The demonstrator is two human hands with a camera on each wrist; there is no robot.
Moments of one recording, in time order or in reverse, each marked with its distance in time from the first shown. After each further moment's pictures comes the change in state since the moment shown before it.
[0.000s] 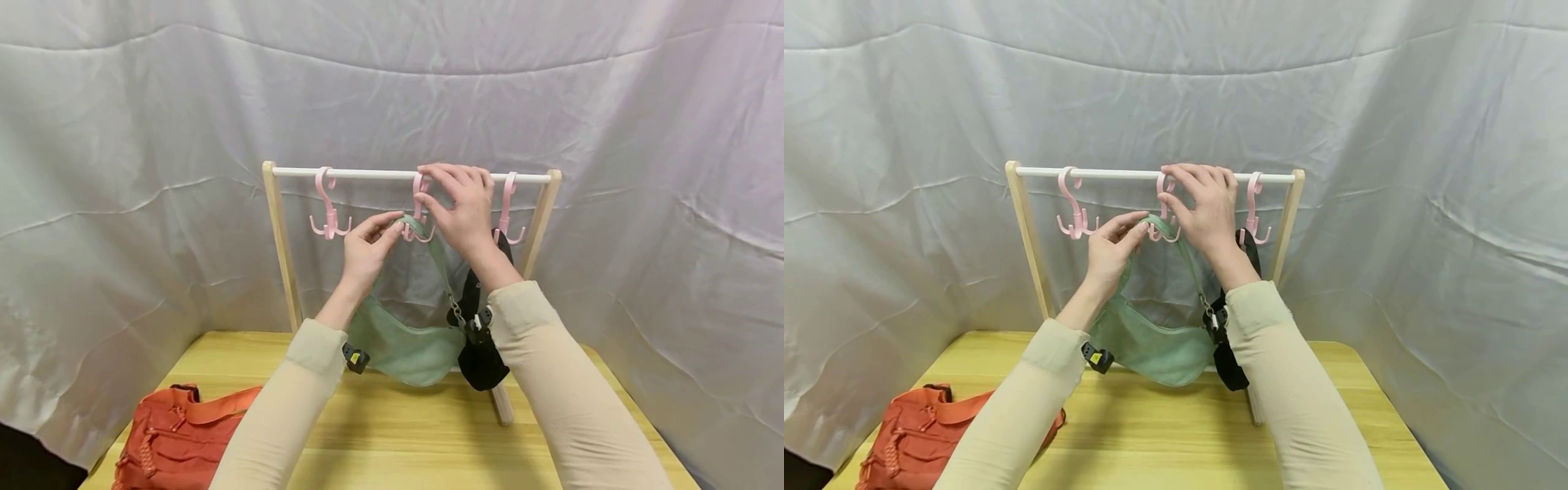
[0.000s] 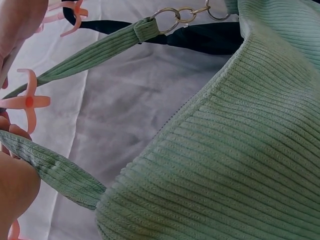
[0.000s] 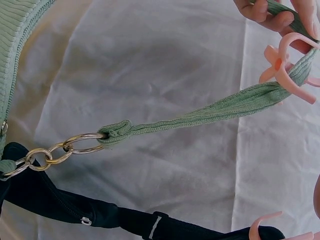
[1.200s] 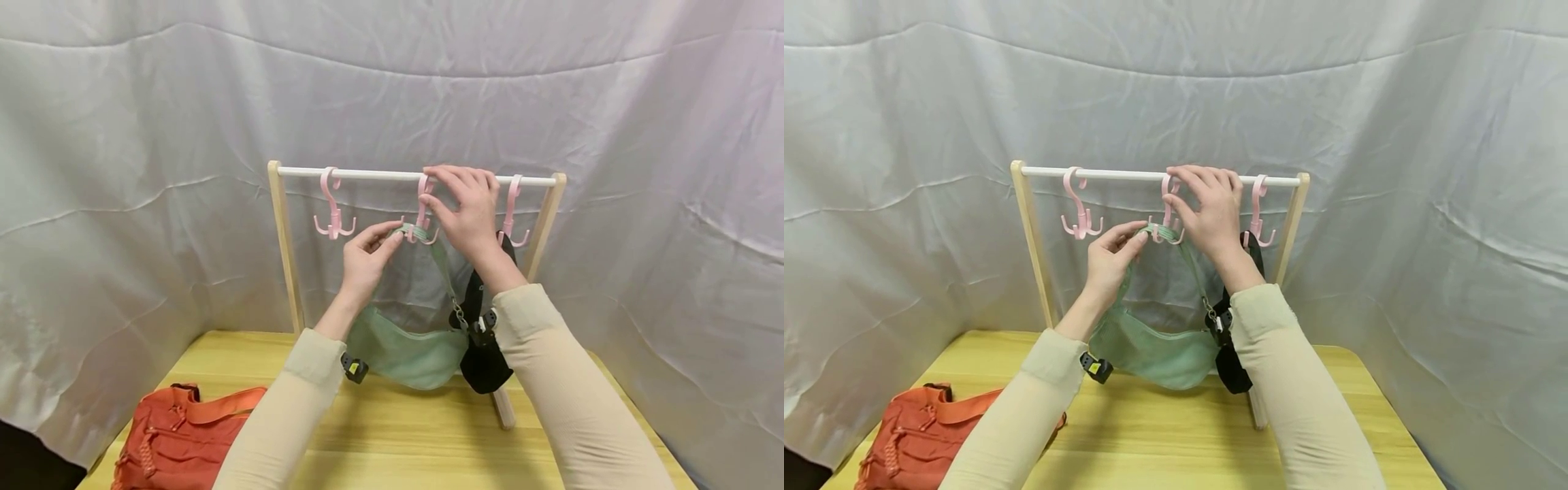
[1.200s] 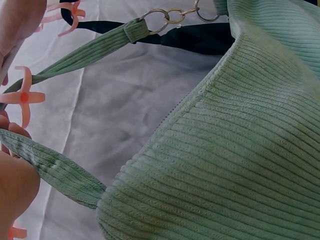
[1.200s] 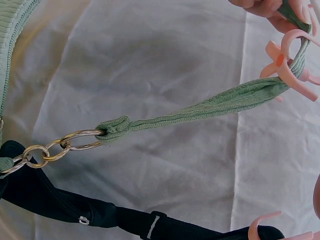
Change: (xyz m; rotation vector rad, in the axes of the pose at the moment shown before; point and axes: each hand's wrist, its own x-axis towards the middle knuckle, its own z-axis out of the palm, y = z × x) left_hand -0.015 -0.004 -0.001 -0.008 0.013 -0.004; right_hand -0.003 0.006 -0.007 -0.008 -0.023 -0.022
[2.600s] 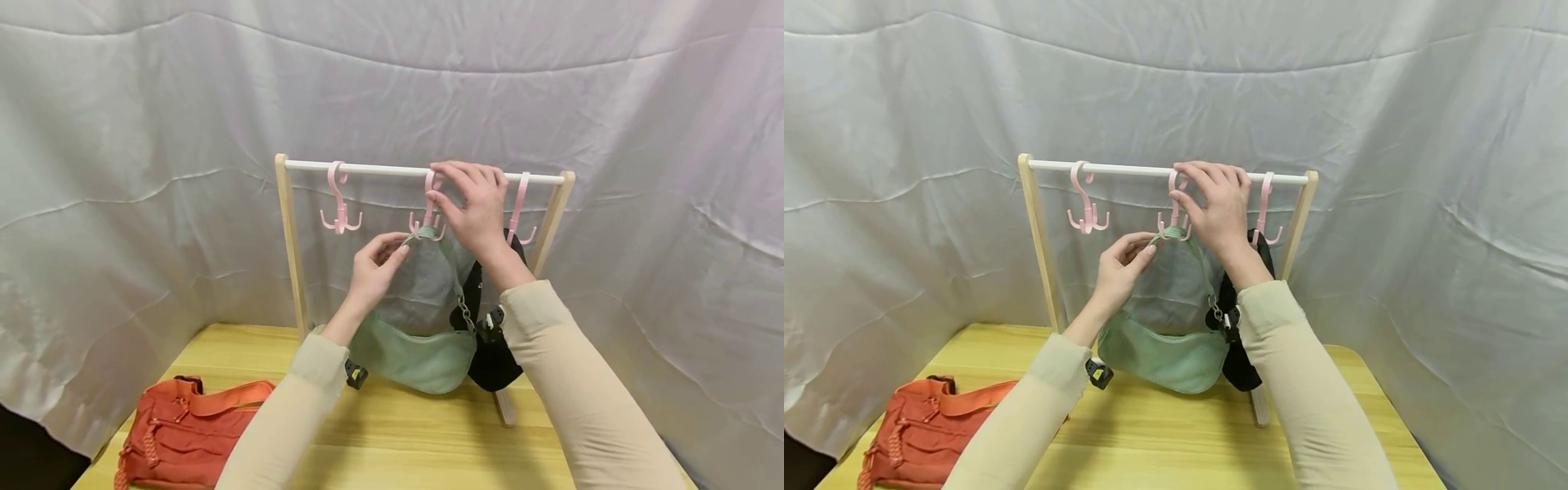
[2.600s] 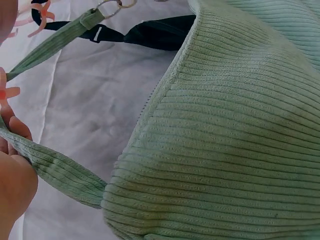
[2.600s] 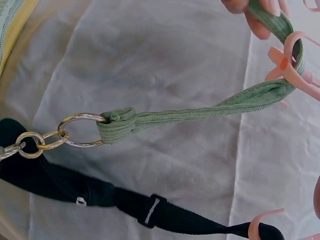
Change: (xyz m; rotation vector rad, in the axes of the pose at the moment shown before) left_hand -0.016 -0.021 -0.004 0.121 -0.115 0.026; right_hand 0.001 0.005 -0.006 -0.013 0.009 -0.023
